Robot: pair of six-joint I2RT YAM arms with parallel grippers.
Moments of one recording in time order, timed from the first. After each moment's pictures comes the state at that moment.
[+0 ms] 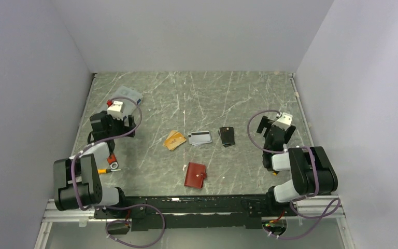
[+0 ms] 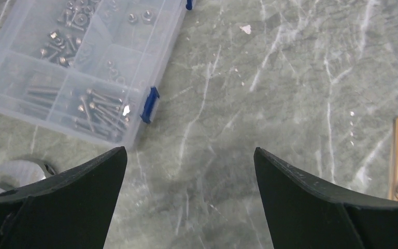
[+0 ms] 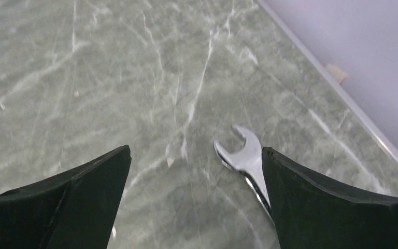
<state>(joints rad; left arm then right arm) 0.21 1.34 0.47 0.42 0.36 0.16 0.05 1.46 0.25 1.01 0.45 0.10</state>
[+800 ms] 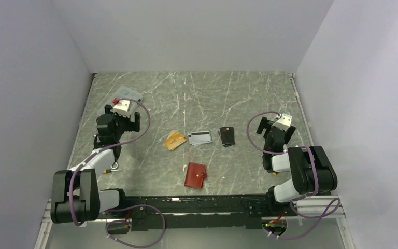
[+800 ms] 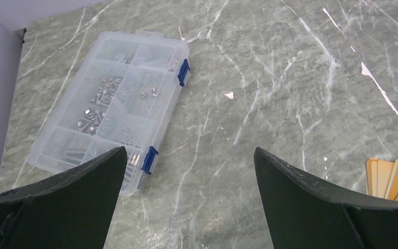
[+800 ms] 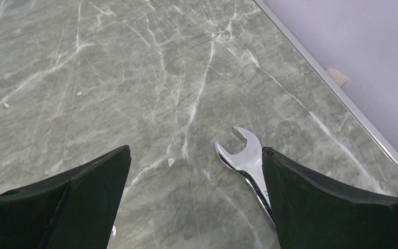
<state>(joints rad) 0.05 1.23 0.44 0.55 0.21 0.19 0.05 1.48 0.21 1.08 0.43 0.09</state>
